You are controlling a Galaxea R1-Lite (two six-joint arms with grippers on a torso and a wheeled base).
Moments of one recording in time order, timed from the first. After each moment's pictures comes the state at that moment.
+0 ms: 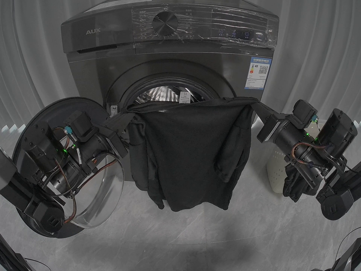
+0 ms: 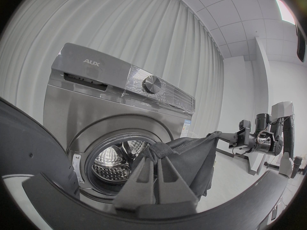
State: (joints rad) left arm -0.43 1.77 -0.51 -1.55 -0.16 -0.13; right arm 0.58 1.73 -0.61 -1.41 -0.10 0.22
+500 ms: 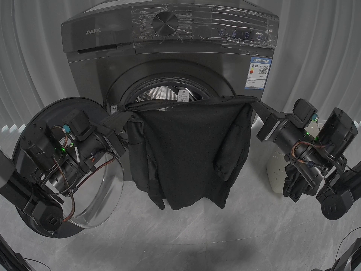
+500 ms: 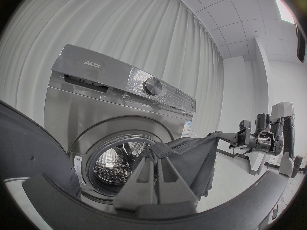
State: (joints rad) left arm -0.42 1.77 -0.51 -1.55 -0.17 -0.13; right arm 0.59 1.73 -0.61 -1.41 -0.10 0.23
